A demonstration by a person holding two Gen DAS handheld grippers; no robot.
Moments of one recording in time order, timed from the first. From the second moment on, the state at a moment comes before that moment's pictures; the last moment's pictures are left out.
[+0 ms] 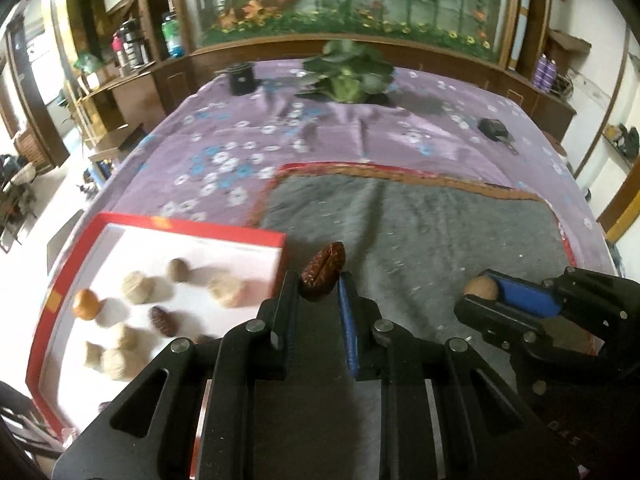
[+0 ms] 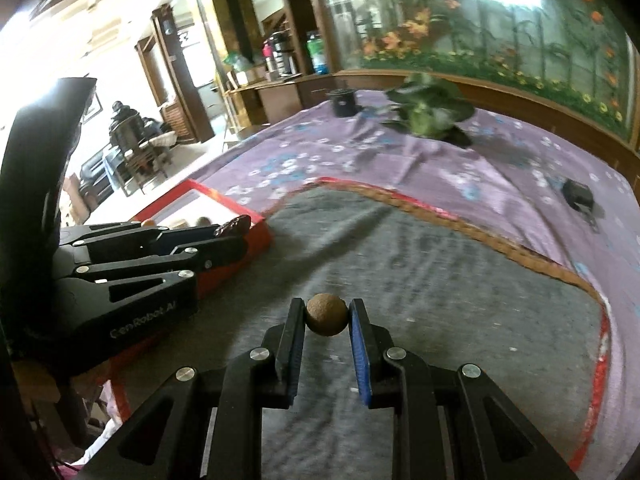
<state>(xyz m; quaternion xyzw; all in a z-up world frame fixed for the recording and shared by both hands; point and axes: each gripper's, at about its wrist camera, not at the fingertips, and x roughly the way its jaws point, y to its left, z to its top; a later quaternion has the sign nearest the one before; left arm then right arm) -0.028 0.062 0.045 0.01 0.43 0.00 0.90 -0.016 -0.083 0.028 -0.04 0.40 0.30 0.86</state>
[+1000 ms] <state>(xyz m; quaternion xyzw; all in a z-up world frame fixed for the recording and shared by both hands) -0.073 0.220 0.036 -0.08 0.43 0.13 0.89 -0.030 0.064 0.027 -0.11 0.40 0.40 0.82</state>
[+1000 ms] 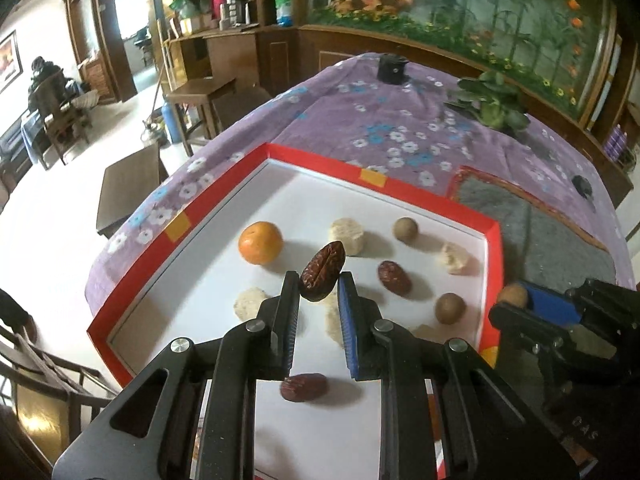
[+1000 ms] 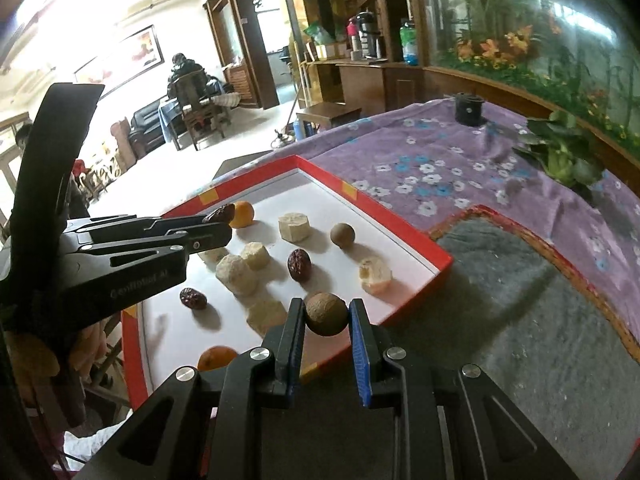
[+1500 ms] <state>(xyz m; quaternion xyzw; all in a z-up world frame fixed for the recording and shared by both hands) -0.057 0.231 0.021 -0.08 0.44 0.14 0.88 0.014 0.118 -0.003 -0.14 0.43 0.40 0.80</state>
